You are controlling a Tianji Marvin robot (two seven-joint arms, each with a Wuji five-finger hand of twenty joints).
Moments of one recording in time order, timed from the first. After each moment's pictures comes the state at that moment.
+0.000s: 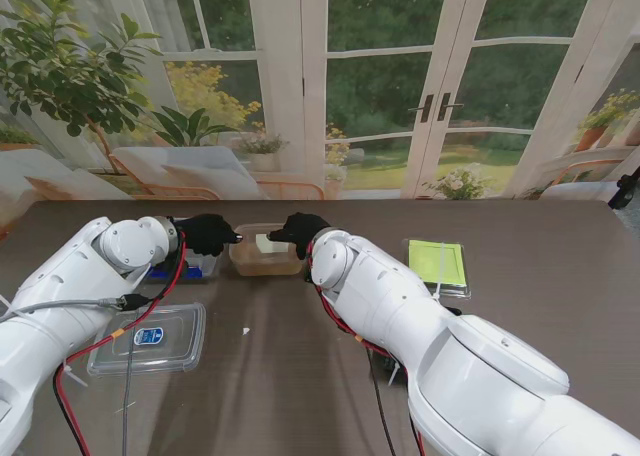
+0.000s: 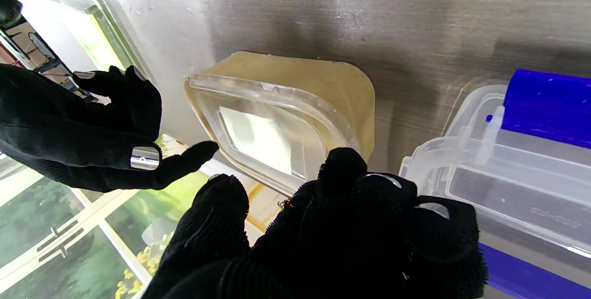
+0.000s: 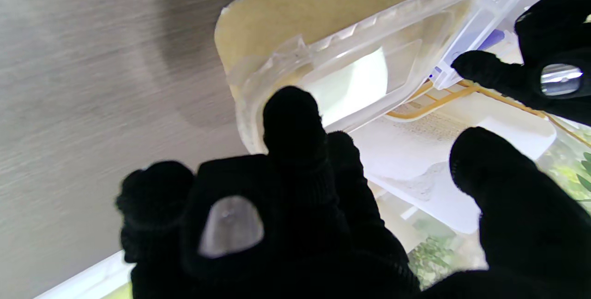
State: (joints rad) left arm 0.81 -1.10 -0.92 -0.79 0.25 -0.20 -0.42; right arm -0.62 -1.74 0.54 -0.26 -0.13 0.01 -0.14; left_hand 1.09 0.01 0.01 0.00 0.71 0.50 0.11 0.11 0.97 0.43 0.70 1.25 0.83 0.48 1.29 1.12 0.55 0.52 1.55 1.13; right_hand 0.36 -0.33 0.66 0.02 0.57 0.13 0.61 0.21 1.29 0.13 0.90 0.71 1.28 0.19 1.55 0.85 0.70 0.53 1.71 0.62
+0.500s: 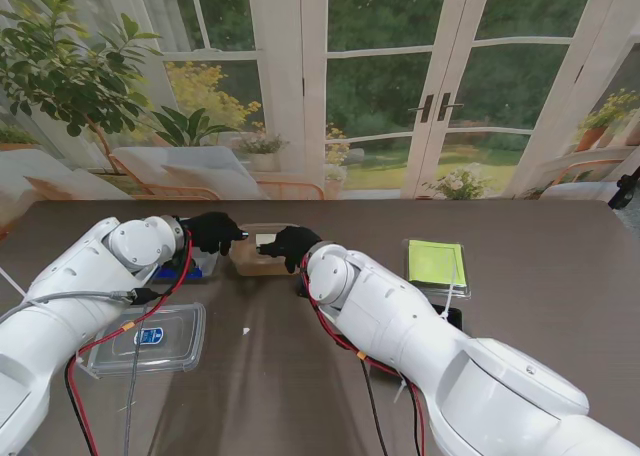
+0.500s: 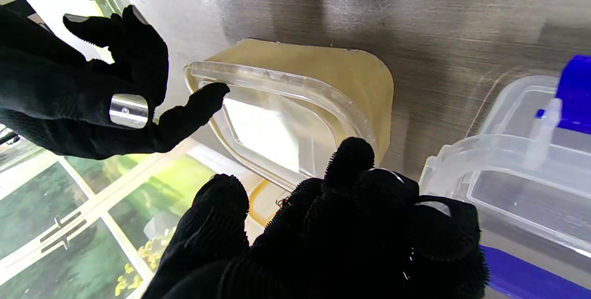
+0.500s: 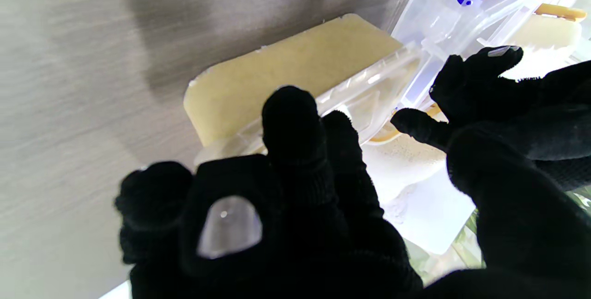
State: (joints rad) left arm 0.76 -1.15 -0.86 -0.66 0.21 -0.26 -0.38; right arm -0.70 -1.66 0.50 -0.46 -0.07 0.02 -0.13; left_hand 1.09 0.01 0.01 0.00 0.72 0.48 0.11 0.12 0.97 0.45 0.48 1.06 0.83 0.49 1.24 1.11 0.54 0.53 1.53 1.13; right_hand 0.38 -0.33 0.66 0.02 0.73 0.13 0.65 0.21 1.29 0.14 0.89 0.71 1.28 0.19 1.55 0.85 0.70 0.54 1.71 0.62
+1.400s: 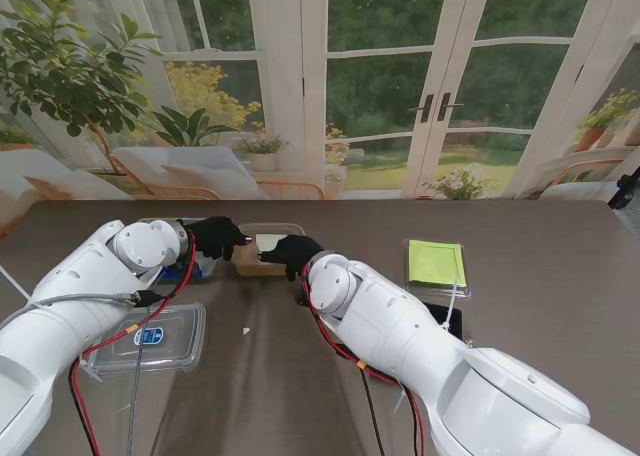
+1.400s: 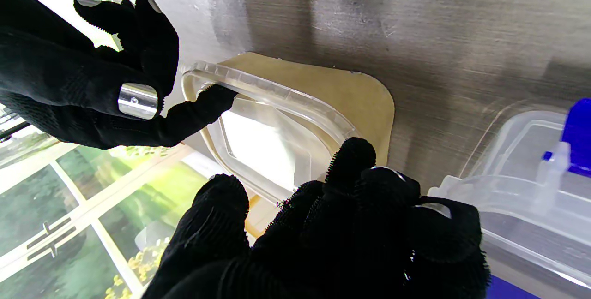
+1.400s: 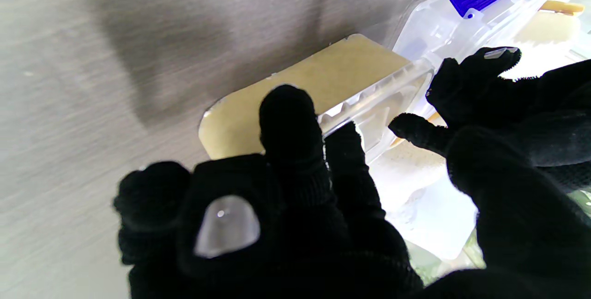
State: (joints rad) left arm 0.77 -1.15 -0.85 -0.68 0.19 -0.21 -0.39; right arm -0.74 -1.65 0.52 -0.47 -0.05 0.01 -0.14; left_hand 1.09 0.01 0.01 0.00 0.71 0.49 0.10 0.12 0.97 0.45 0.46 1.04 0.83 0.49 1.23 1.10 0.54 0.54 1.55 1.12; right_hand 0.38 -0.33 0.66 0.02 0.71 0.11 0.62 0.21 1.29 0.15 0.87 0.71 1.28 0.21 1.54 0.85 0.70 0.55 1.71 0.62
